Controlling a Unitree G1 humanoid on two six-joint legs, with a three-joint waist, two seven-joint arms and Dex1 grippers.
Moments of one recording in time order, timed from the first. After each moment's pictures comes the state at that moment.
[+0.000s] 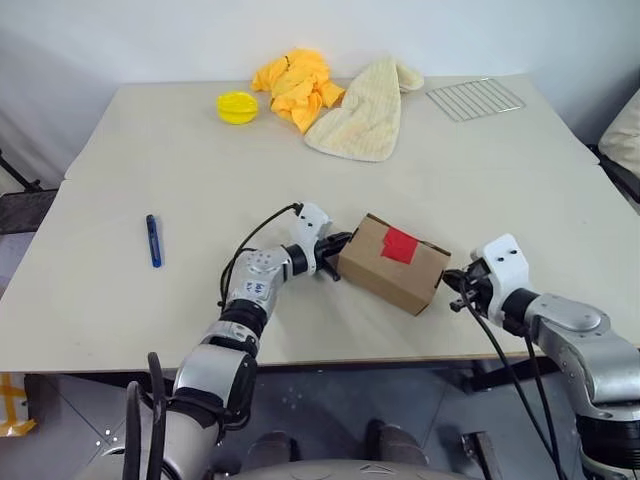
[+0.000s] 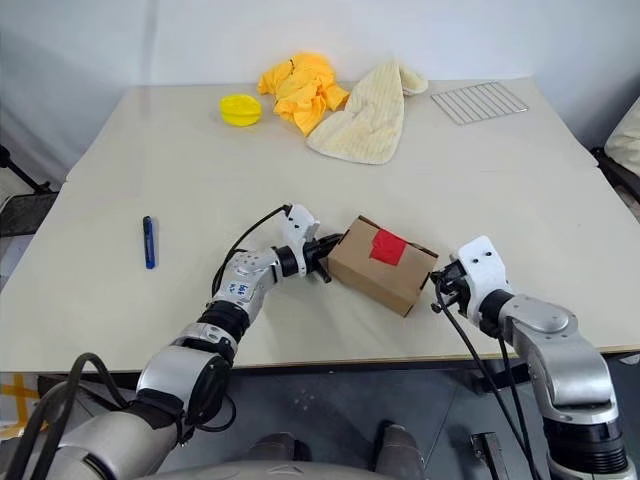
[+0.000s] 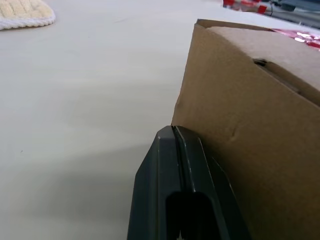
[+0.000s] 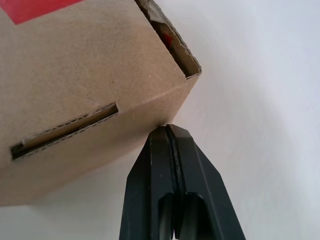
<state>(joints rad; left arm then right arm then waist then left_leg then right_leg) -0.94 0.04 0.01 1.07 -0.03 -0.18 -0.70 -0.19 -0.64 -0.17 -0.41 0.29 0.86 0.58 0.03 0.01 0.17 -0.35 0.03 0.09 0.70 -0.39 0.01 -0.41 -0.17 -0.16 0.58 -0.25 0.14</state>
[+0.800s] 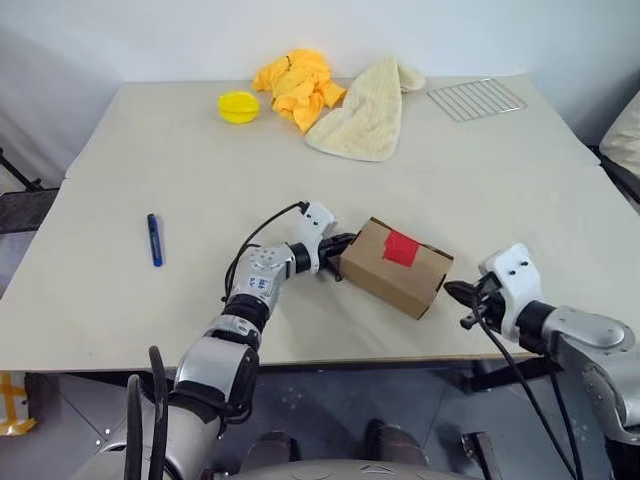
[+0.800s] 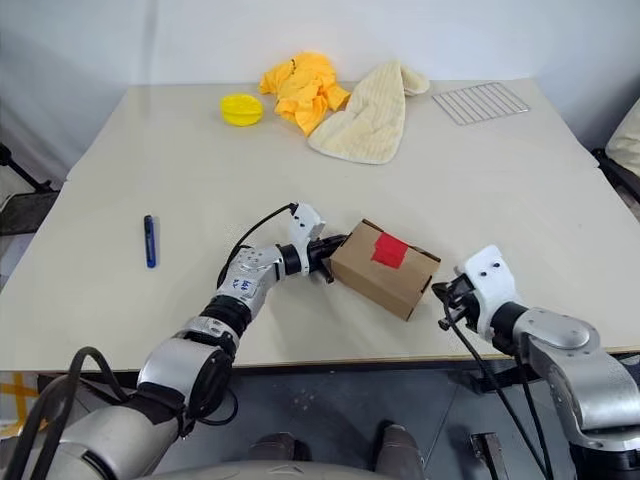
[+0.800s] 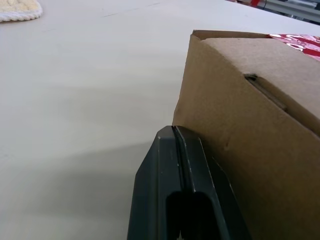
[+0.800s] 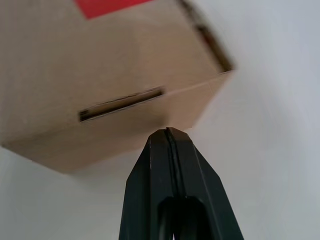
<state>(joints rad) -0.98 0.03 0.01 1.11 -0.04 -0.16 -0.72 -0.08 -0.71 -0.20 -0.52 0.40 0.89 0.60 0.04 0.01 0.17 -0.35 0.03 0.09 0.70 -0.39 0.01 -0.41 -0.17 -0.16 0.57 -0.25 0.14</state>
